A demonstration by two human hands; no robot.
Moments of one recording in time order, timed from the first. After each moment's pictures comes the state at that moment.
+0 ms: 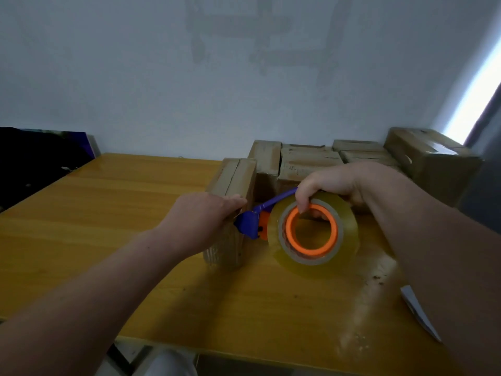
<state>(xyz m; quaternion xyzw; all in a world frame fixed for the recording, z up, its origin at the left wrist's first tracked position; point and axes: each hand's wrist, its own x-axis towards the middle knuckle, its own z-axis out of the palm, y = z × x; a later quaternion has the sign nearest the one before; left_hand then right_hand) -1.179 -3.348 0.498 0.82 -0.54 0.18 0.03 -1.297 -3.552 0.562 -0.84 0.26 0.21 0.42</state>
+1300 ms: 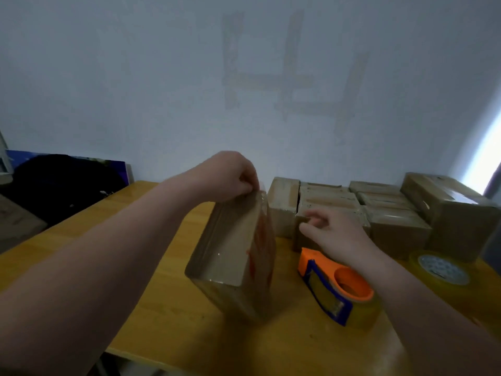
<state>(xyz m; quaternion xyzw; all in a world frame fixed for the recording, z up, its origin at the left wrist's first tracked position) -1.165 -3.347 0.612 0.84 -0.51 0.08 0.15 -1.311 -3.509 0.527 -0.91 0.21 -0.20 0.28</state>
